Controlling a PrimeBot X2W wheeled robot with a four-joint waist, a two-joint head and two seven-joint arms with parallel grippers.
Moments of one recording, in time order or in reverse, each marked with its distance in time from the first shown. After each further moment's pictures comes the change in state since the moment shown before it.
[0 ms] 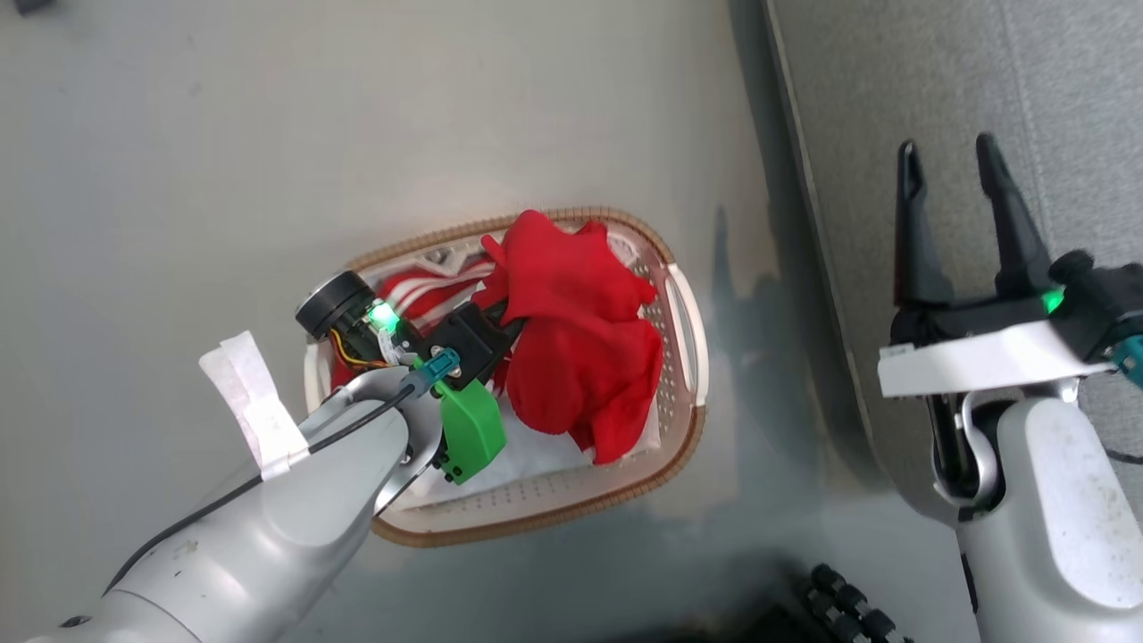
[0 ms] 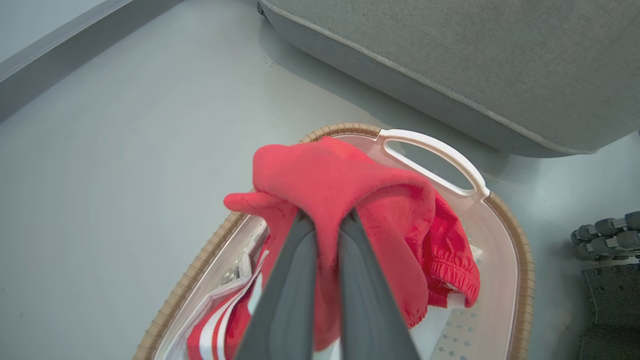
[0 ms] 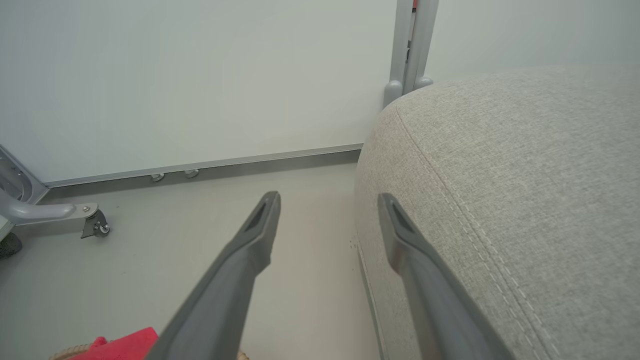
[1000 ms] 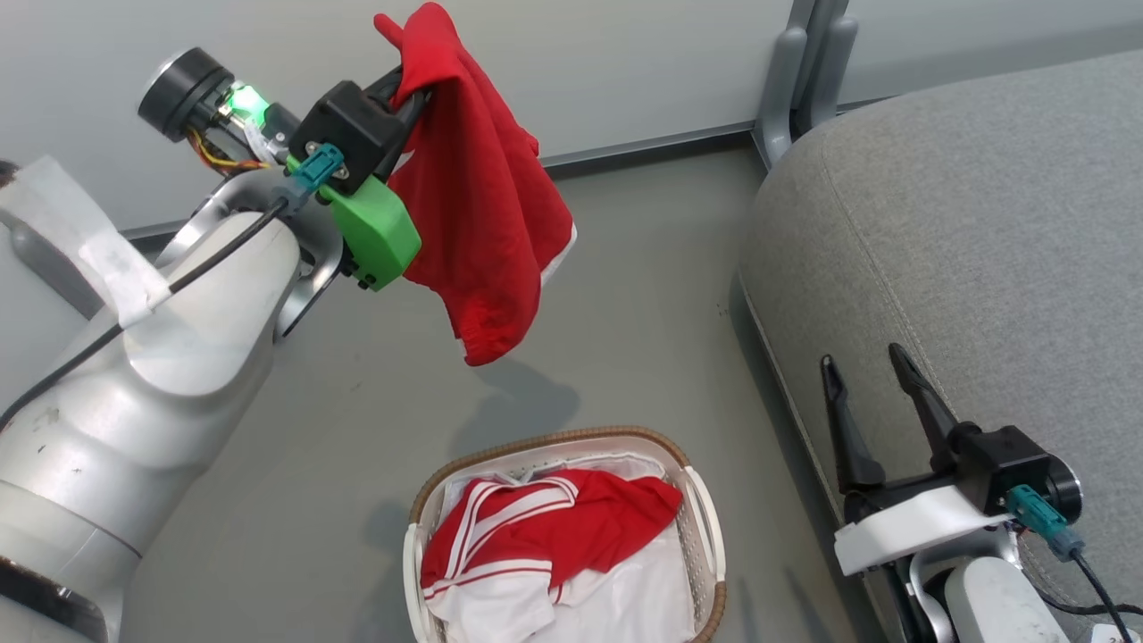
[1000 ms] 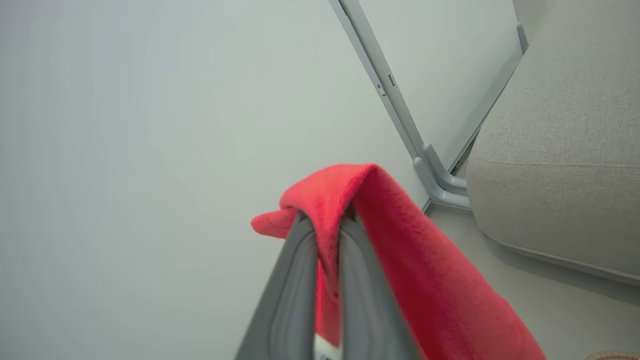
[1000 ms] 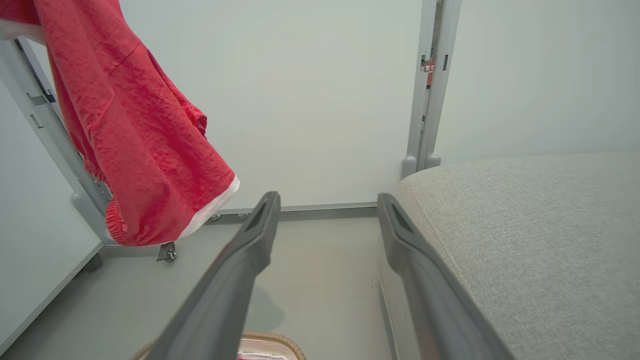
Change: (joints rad) left arm -0.231 0.101 0.167 -0.058 0.059 0.013 0.037; right arm 0.273 0.000 0.074 0.069 -0.072 0.000 0.000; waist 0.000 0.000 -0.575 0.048
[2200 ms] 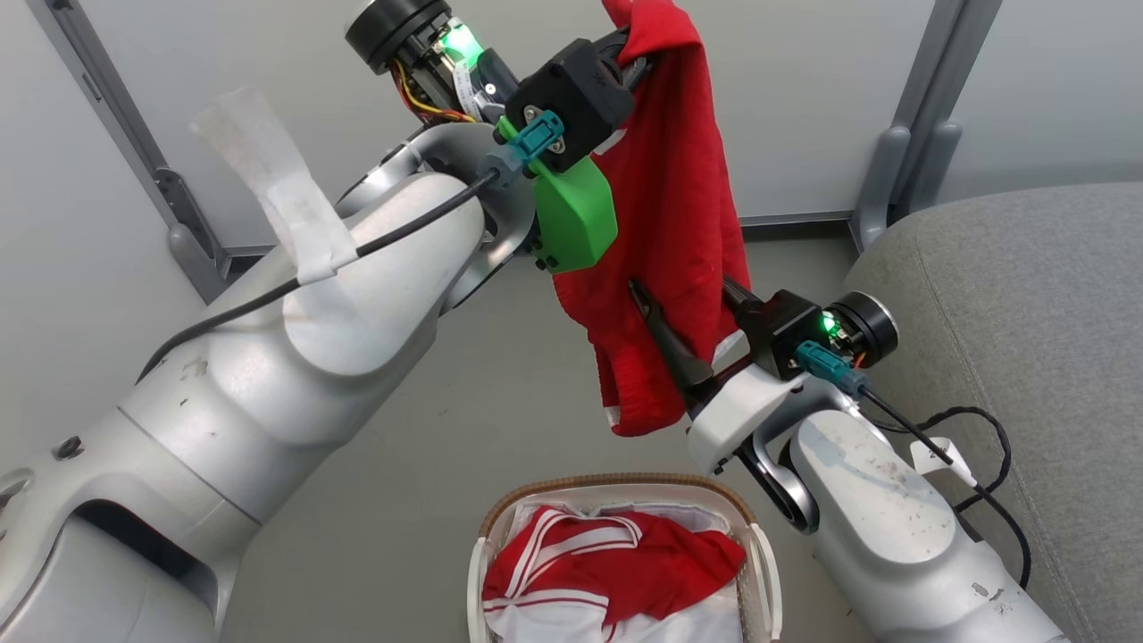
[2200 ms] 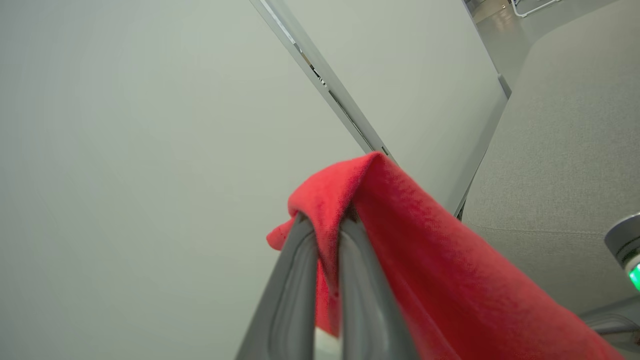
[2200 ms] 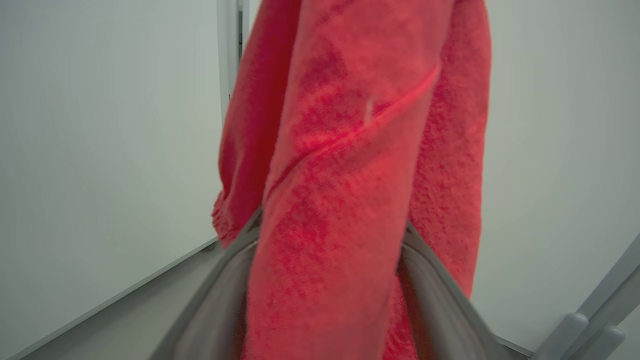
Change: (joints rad) left arm -0.118 -0.186 -0.087 -0.097 -0.027 0.000 0.097; right arm -0.467 0.000 0.404 0.378 0.027 0.000 0.000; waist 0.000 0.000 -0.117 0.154
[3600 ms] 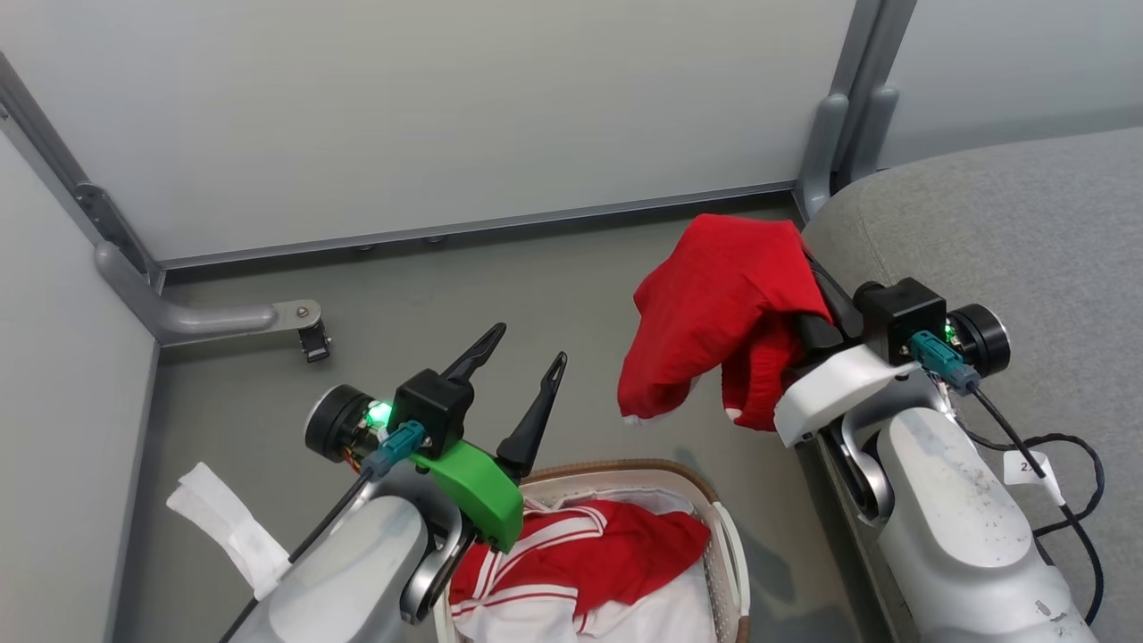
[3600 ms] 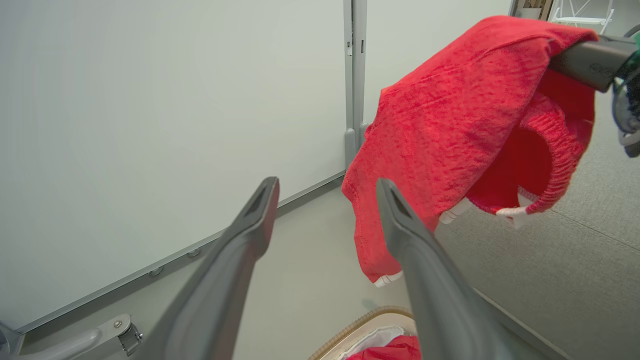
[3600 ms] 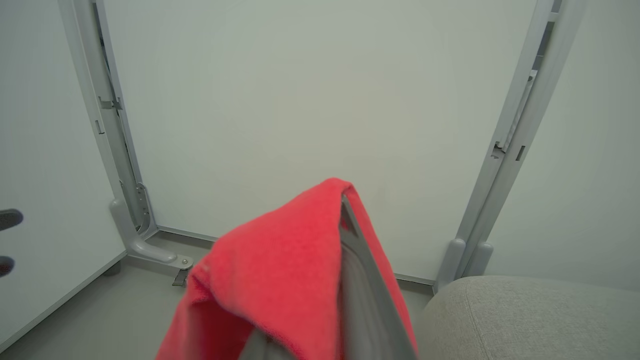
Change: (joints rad) left arm 0.661 0.037 0.211 -0.051 -0.105 0.089 -0.134; right arm 0.078 0.000 -0.281 -0.040 -0.094 0.000 0.000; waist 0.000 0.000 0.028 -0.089
